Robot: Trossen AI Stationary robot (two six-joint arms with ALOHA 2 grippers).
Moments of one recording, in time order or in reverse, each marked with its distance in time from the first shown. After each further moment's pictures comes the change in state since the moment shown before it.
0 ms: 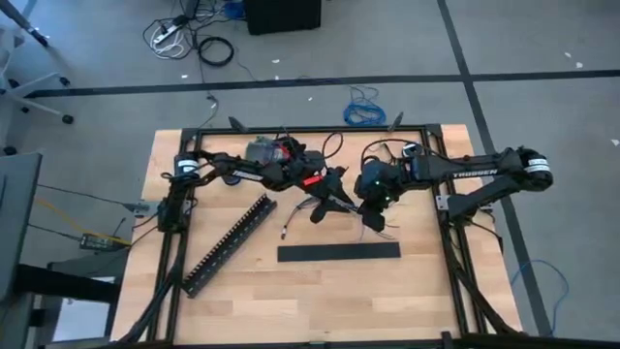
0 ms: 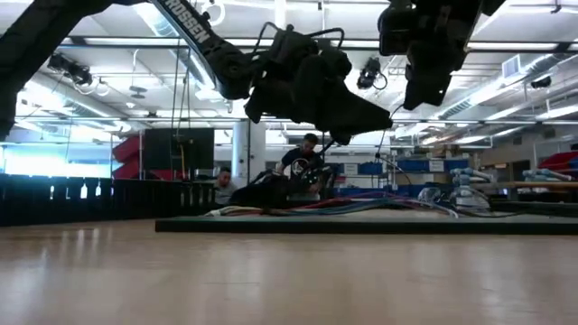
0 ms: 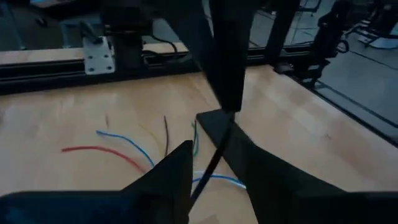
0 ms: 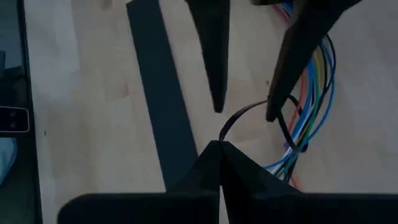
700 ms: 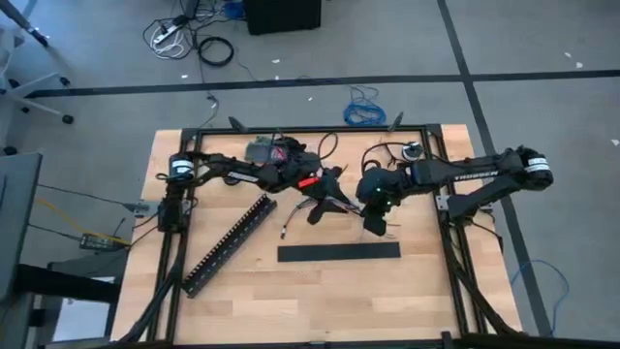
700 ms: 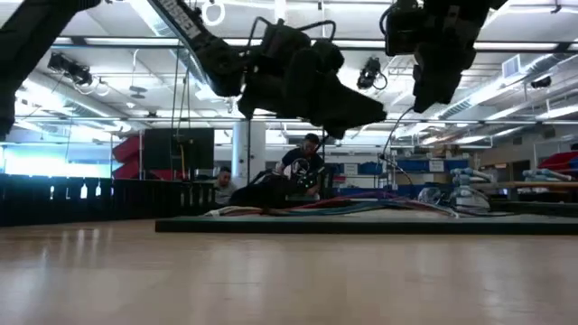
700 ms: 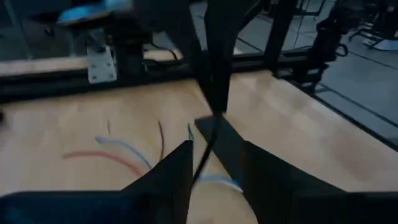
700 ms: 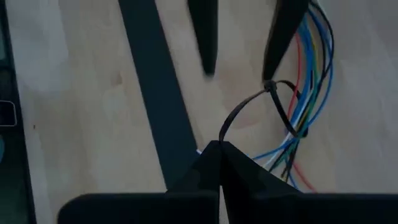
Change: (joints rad) left arm -0.018 -0.019 -0.032 0.051 -0.031 -0.005; right arm 0.032 0.000 0.000 -0.040 0.050 0.040
